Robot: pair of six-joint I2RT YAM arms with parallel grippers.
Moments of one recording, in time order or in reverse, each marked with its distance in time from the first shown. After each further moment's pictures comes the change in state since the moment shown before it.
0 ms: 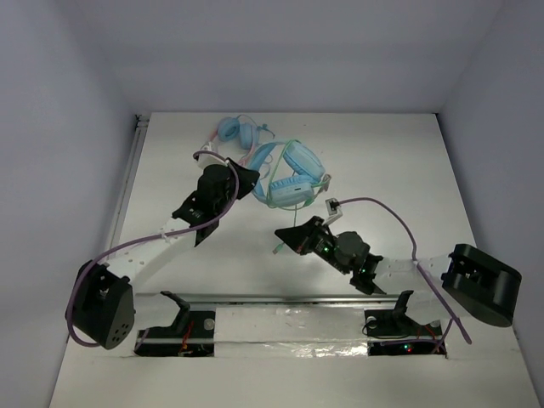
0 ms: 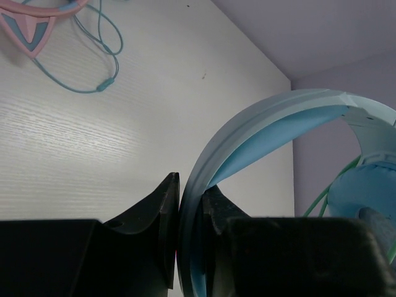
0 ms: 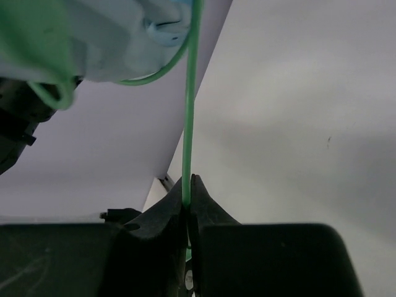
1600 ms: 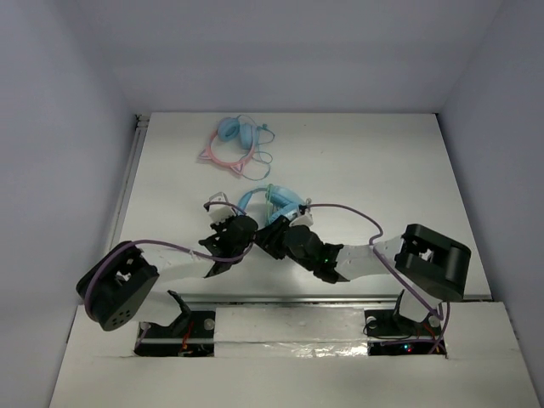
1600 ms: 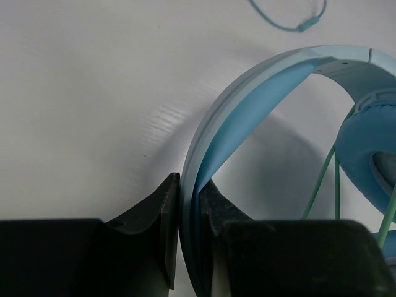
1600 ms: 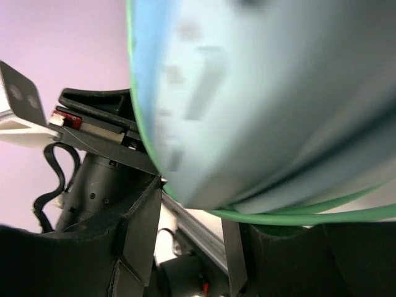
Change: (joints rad) left arm -0.286 0.111 -0.339 0.071 -0.599 0.014; right arm 0.093 0.322 0.330 -0.349 0.189 0.378
